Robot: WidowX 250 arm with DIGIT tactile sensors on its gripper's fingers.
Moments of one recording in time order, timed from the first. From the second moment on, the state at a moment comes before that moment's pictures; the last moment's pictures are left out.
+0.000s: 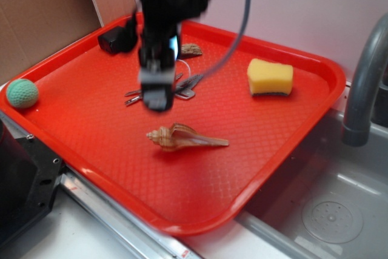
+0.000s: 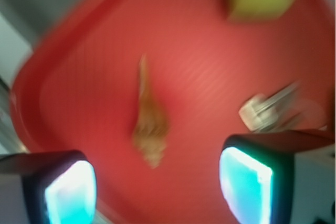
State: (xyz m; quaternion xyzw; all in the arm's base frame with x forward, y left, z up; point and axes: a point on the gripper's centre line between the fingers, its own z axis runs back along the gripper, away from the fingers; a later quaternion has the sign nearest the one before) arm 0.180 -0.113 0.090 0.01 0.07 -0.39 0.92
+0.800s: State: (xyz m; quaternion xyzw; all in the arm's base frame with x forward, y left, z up) arm 0.198 -0.103 0.032 0.03 0.12 -0.36 0.92
